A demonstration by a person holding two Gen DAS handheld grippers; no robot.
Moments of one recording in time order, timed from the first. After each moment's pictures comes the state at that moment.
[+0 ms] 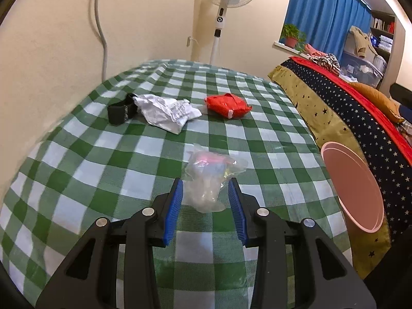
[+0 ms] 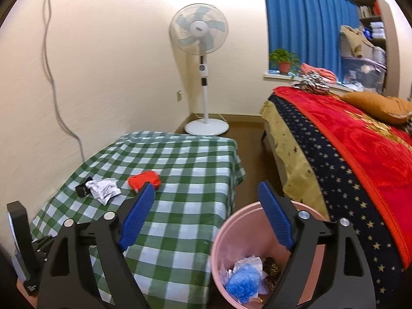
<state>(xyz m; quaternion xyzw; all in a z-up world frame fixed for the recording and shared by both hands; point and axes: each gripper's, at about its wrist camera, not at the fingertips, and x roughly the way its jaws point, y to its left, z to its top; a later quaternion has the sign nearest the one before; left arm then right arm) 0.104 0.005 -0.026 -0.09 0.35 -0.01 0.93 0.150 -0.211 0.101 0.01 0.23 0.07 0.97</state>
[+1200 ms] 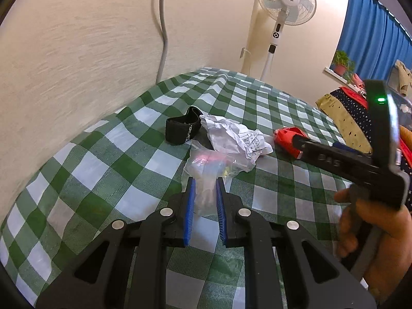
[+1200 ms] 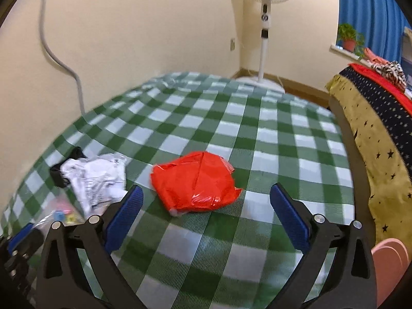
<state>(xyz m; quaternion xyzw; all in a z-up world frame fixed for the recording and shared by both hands) 0.137 0.064 -0.026 -0.15 0.33 0.13 0.92 0.336 -0.069 -0.013 -0.05 0.37 0.17 0.91</state>
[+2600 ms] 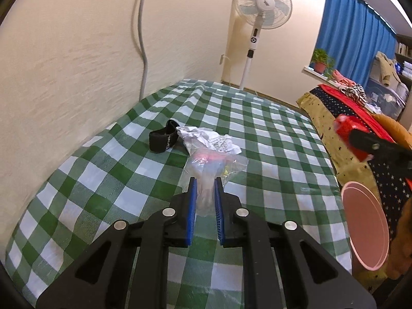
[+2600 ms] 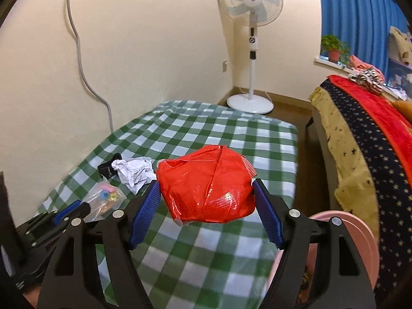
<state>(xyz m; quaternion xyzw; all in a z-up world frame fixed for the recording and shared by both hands) 0.108 0.041 0.005 -0.12 0.31 0.08 0.94 0.202 -0.141 0.087 -0.03 0.30 0.16 0.94</state>
